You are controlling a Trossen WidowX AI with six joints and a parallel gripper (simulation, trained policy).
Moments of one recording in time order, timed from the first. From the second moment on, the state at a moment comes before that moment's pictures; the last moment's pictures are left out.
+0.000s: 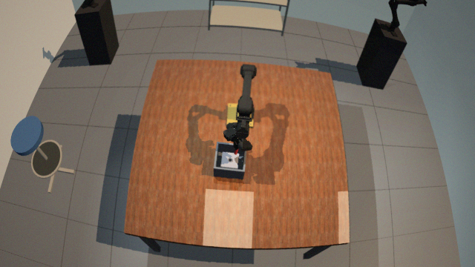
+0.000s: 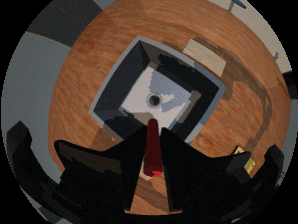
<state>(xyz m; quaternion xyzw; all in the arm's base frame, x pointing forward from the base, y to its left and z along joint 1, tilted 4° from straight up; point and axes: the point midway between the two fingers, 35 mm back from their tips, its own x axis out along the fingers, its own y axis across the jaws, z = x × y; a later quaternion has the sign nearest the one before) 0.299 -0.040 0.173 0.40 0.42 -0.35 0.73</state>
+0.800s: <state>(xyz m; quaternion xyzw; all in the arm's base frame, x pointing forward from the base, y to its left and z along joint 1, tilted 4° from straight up) 0.331 -0.071 0.122 0.38 0.48 -0.37 0.70</state>
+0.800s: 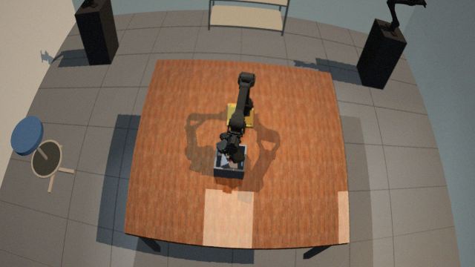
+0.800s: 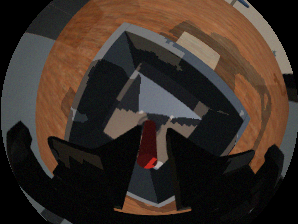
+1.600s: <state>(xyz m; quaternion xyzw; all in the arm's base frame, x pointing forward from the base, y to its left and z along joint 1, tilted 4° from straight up) 0.360 -0.092 0.130 0.33 0.51 -0.35 0.71</state>
